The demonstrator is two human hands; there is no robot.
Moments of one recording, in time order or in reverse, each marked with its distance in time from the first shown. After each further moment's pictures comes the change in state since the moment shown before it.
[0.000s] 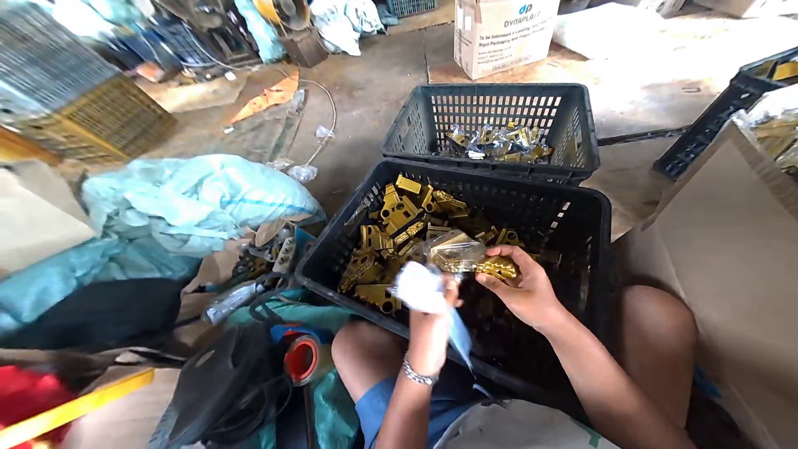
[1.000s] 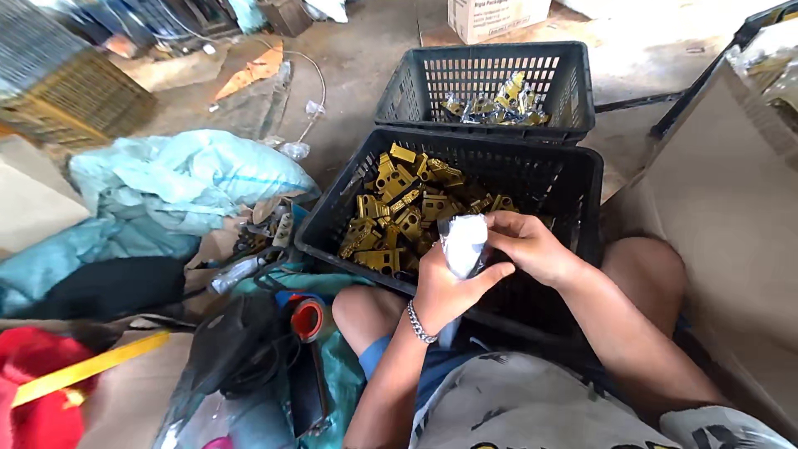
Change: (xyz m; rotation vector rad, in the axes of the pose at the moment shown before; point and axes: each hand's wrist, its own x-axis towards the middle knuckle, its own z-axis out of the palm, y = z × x) left_hand -0.018 0.014 -0.002 0.378 -0.294 0.430; right_hand -0.017 -0.049 -0.014 0.087 -0.289 0.164
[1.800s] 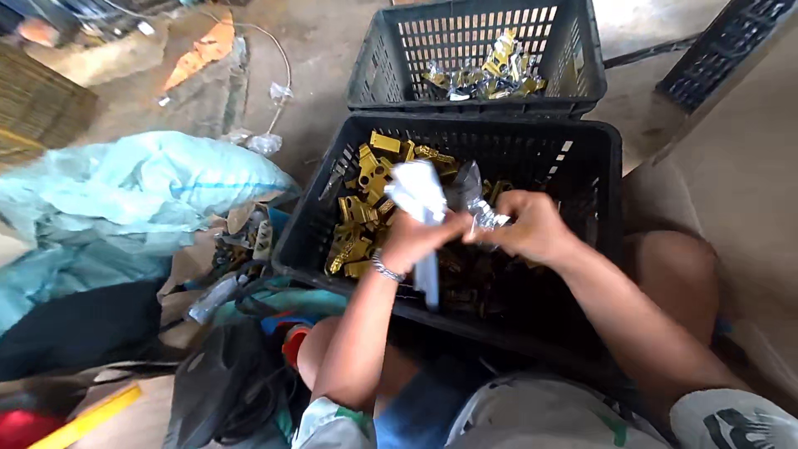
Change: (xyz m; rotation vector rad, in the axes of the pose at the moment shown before) left_hand 0.103 -0.052 -0.043 0.004 -0.198 -0.334; right_hand 0.053 0.032 -0.016 -0.224 0.178 -0.026
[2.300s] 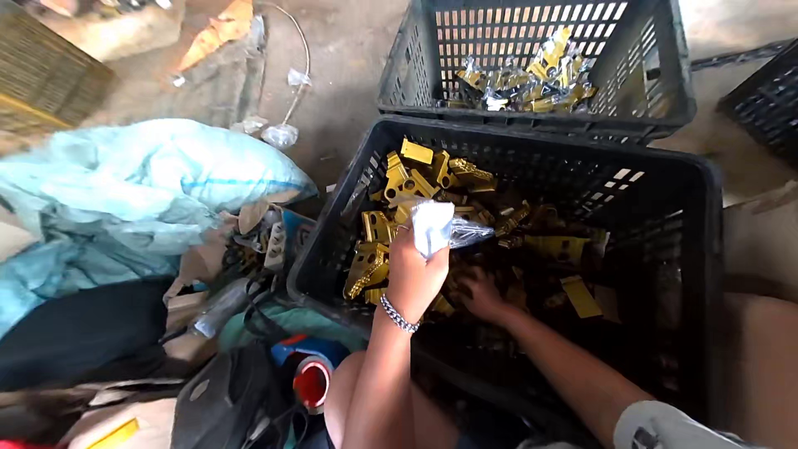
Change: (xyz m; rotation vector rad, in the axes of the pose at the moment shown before) left_hand 0.028 -0.033 -0.046 0.379 0.313 0.231; right_hand 0.039 0.164 0.143 -0.403 -0.465 0.516
